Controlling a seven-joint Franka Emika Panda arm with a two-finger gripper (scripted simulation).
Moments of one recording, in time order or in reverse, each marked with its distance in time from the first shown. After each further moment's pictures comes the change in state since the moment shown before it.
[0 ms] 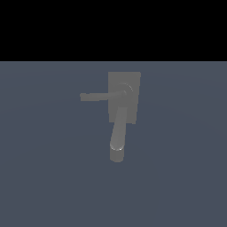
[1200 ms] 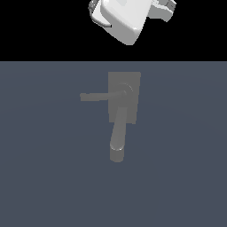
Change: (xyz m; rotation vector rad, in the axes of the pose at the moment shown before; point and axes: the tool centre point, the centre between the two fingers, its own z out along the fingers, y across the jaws) arm 0.059 0.010 0.021 -0.358 -0.048 -0.213
